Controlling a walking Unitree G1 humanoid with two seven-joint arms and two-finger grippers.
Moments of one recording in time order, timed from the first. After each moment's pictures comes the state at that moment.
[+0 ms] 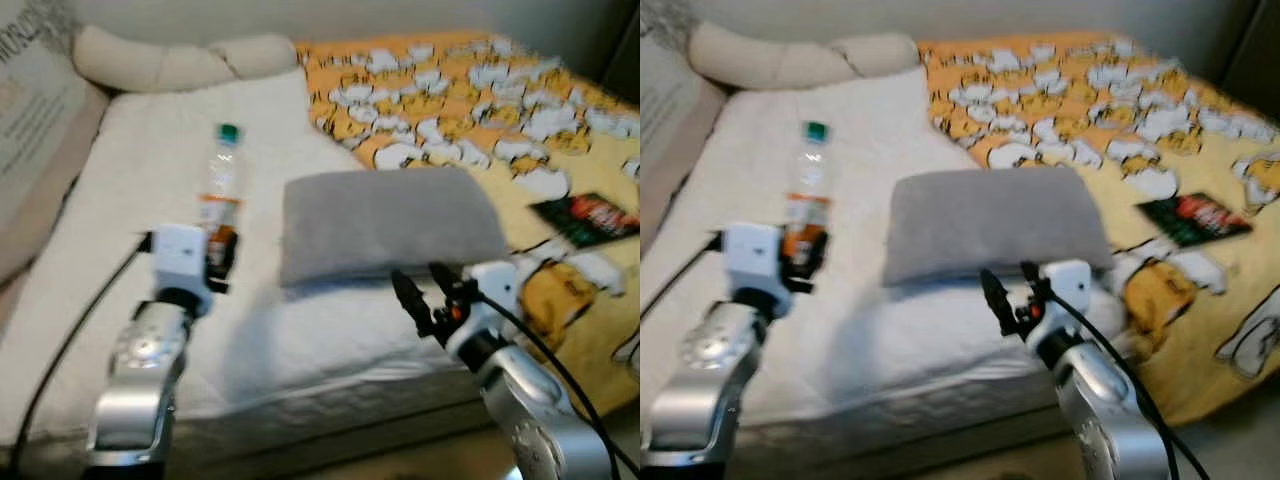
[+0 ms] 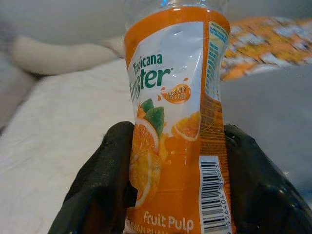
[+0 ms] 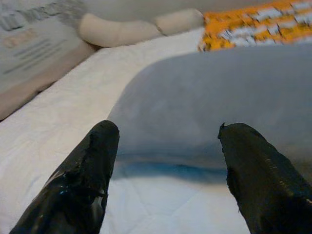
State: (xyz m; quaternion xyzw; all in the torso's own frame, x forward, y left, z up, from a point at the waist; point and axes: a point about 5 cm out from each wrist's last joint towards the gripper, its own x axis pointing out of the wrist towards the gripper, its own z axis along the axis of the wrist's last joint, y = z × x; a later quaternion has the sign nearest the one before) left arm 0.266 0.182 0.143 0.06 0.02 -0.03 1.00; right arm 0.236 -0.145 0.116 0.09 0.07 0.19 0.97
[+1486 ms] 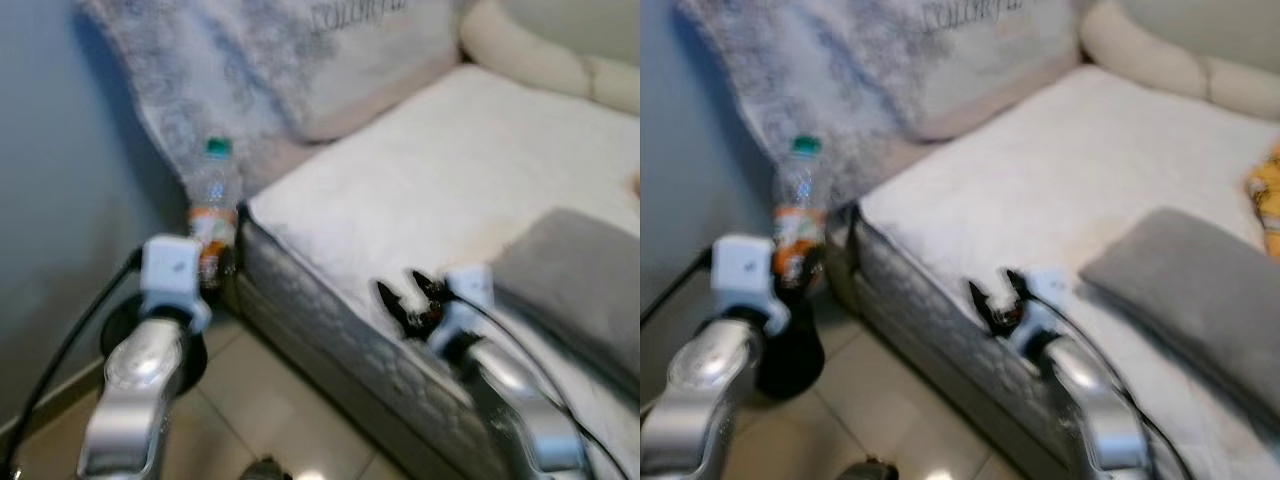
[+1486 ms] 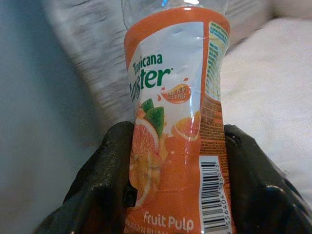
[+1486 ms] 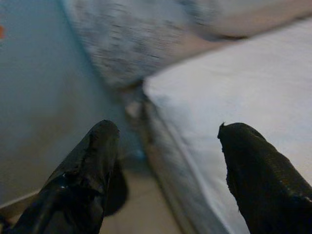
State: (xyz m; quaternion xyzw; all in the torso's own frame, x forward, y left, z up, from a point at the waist) left arm 0.250 0.181 0.127 0.06 0.06 -0.03 1.00; right arm 0.247 -0.128 0.093 0.10 0.11 0.24 0.96
